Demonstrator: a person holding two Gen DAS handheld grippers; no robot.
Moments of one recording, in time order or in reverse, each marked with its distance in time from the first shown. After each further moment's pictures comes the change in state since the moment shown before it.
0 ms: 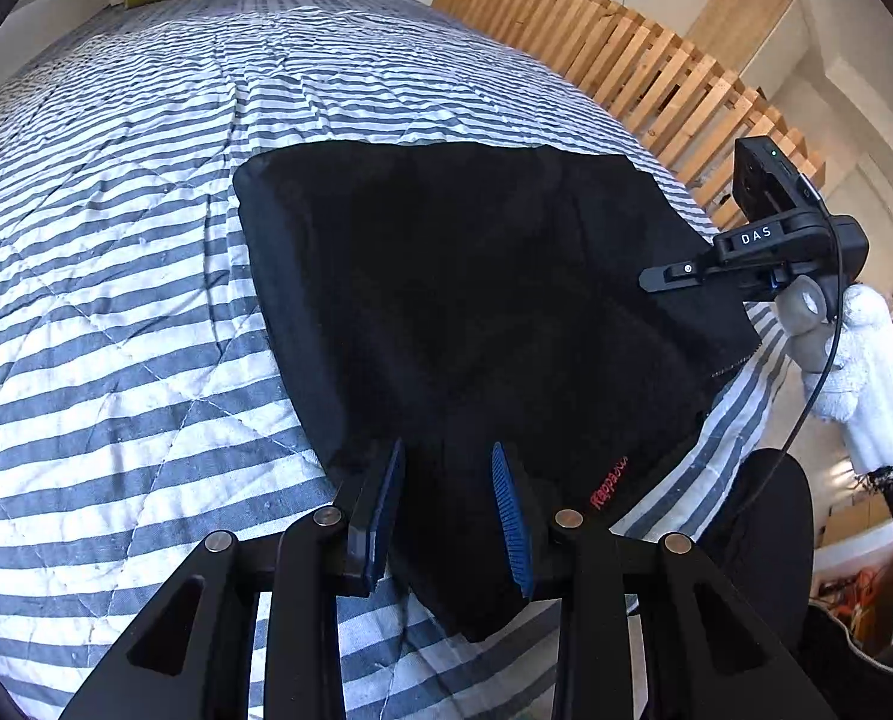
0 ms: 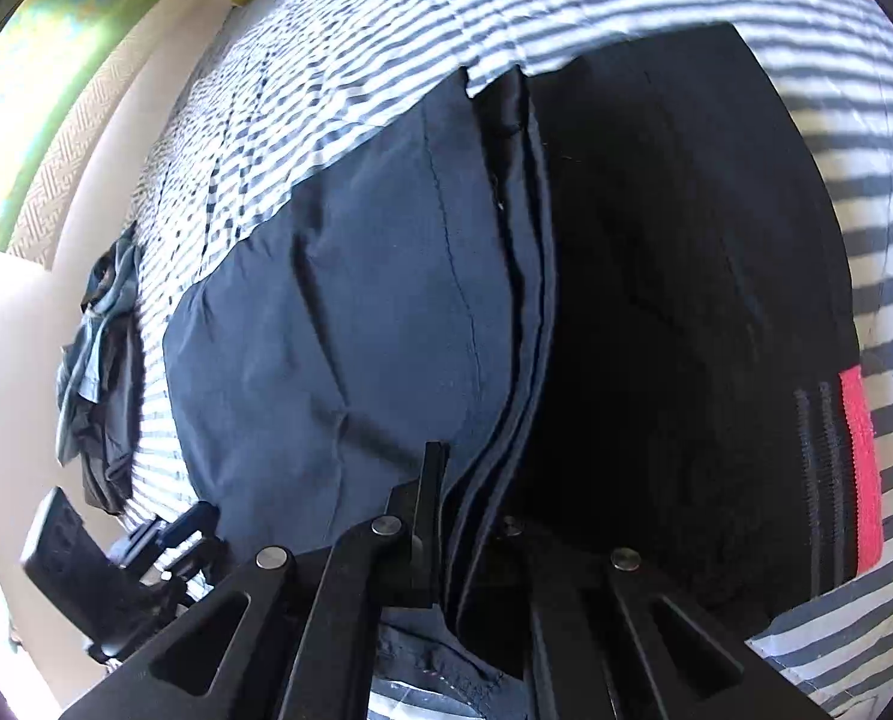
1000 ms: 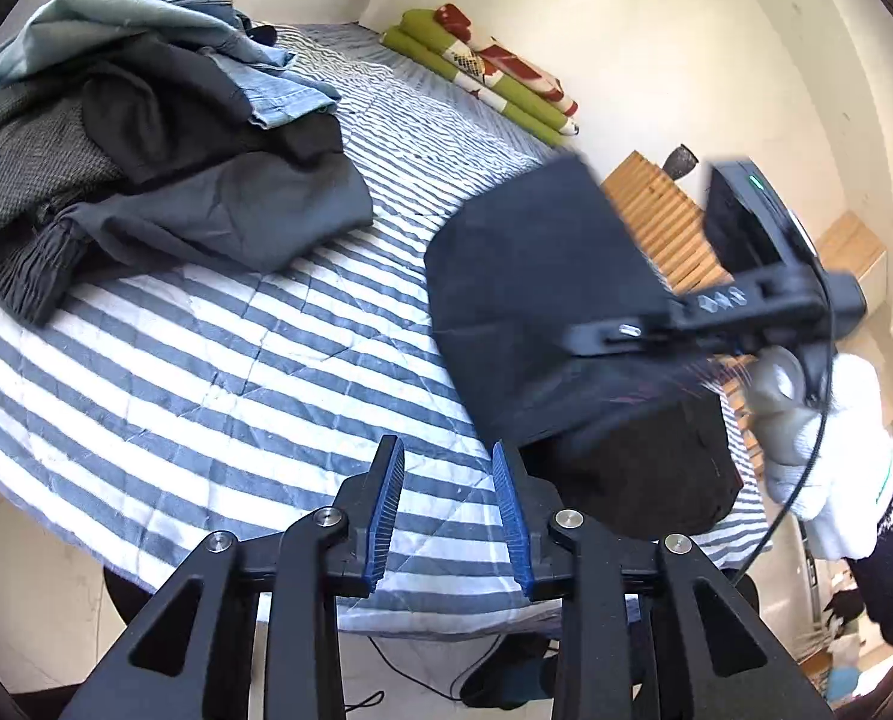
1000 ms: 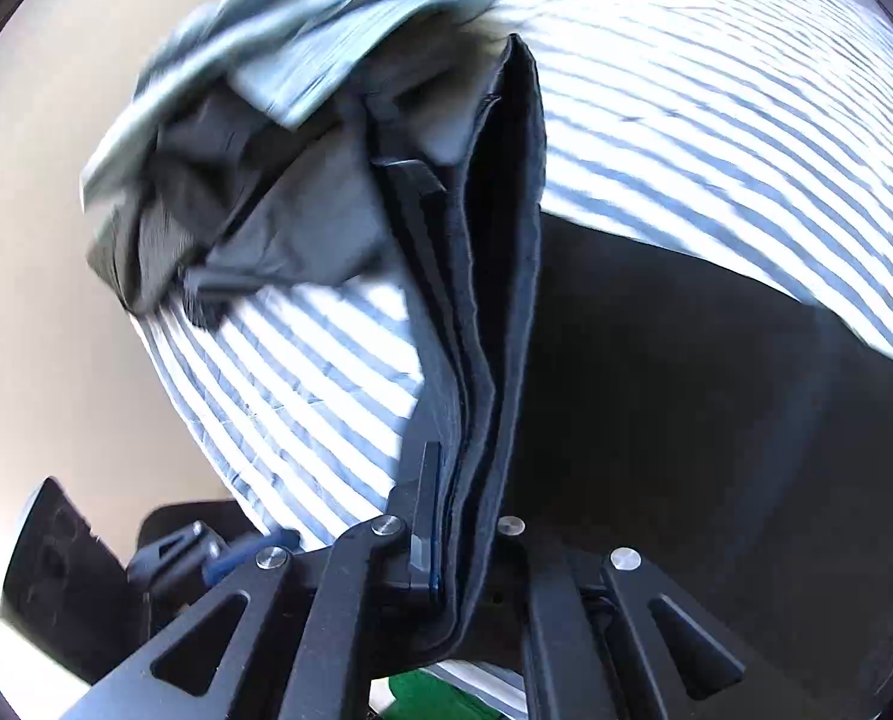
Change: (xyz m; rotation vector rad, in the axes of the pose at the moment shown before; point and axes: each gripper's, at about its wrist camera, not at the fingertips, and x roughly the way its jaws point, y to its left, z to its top) left arm -0.125 0.222 -0.121 -0.460 -0.361 0.075; right arm 0.160 0.372 -0.093 -0.617 0.241 -0.099
